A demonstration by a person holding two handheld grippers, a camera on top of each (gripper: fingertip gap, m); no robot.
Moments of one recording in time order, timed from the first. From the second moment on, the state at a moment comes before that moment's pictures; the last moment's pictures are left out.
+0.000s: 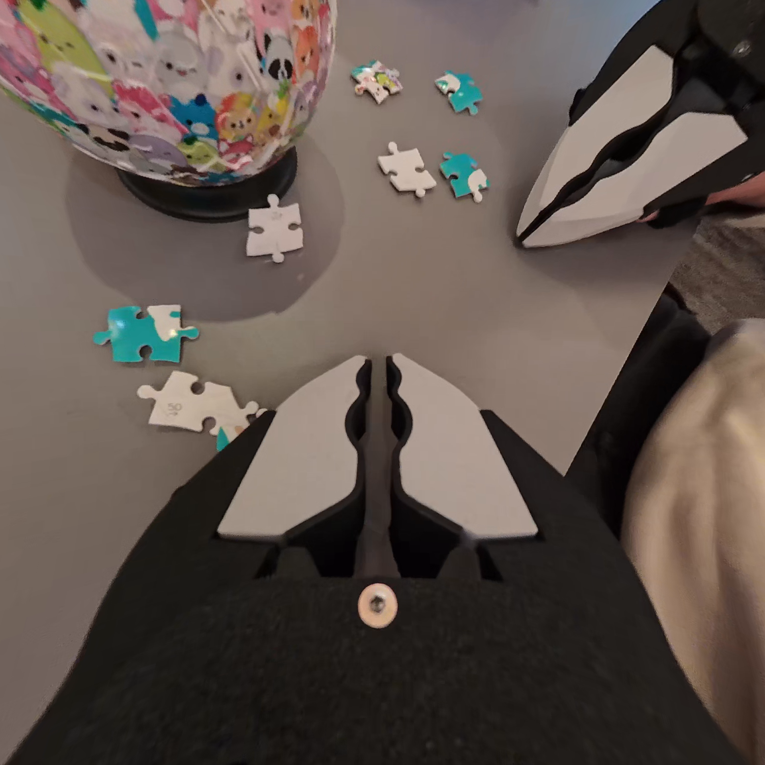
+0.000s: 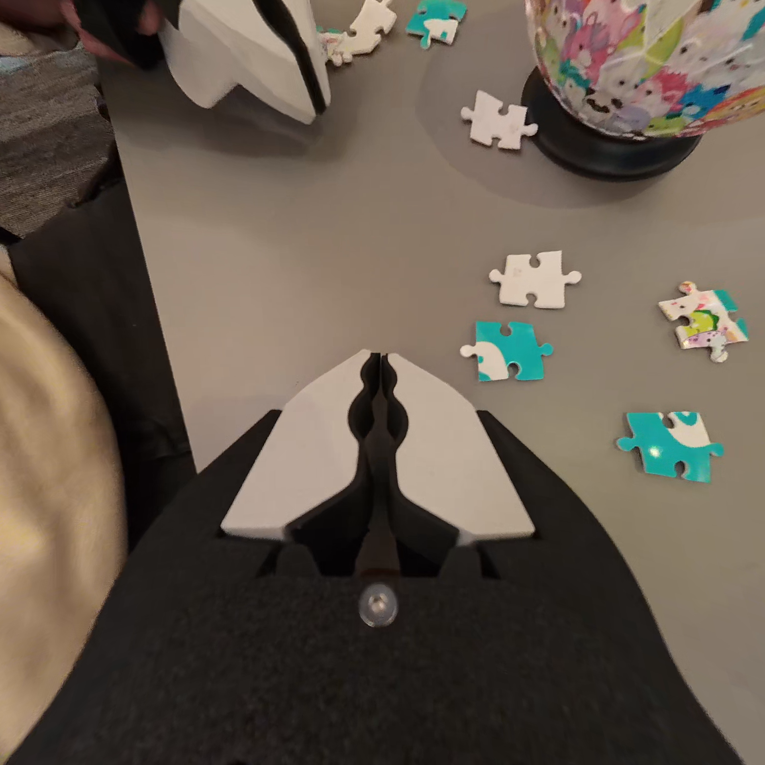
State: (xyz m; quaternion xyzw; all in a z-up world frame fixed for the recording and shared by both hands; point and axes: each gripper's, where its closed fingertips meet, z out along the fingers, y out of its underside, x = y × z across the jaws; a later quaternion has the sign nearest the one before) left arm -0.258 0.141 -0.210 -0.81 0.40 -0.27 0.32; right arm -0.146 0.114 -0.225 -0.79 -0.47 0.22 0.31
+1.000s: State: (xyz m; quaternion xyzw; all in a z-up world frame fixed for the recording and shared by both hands) left arm -0.249 0.135 -0.225 -0.80 0.47 -0.21 0.31; right arm -0.146 0.110 -0.224 -0.78 -0.49 0.23 0.31
